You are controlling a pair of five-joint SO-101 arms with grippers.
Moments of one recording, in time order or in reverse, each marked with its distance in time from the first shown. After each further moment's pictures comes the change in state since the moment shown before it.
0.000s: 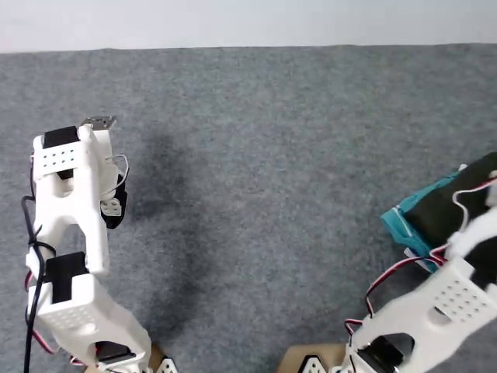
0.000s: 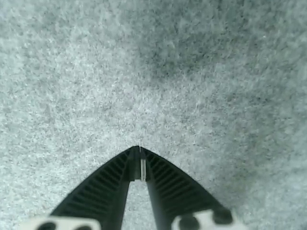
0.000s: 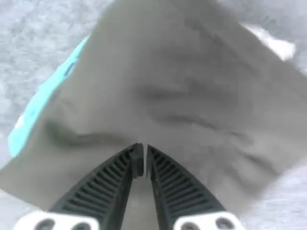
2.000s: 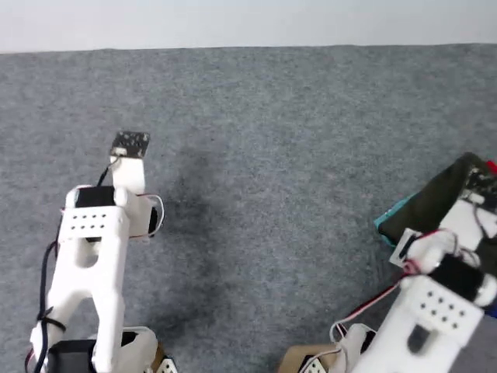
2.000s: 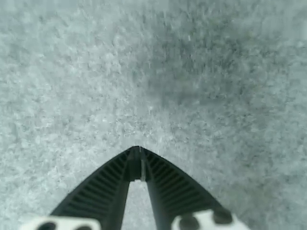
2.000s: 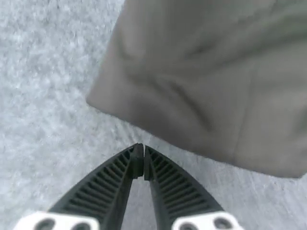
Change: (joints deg) left arm 11.1 -34.6 40.2 -22.8 2.4; right arm -10.6 -87.3 93.3 -25.4 -23.5
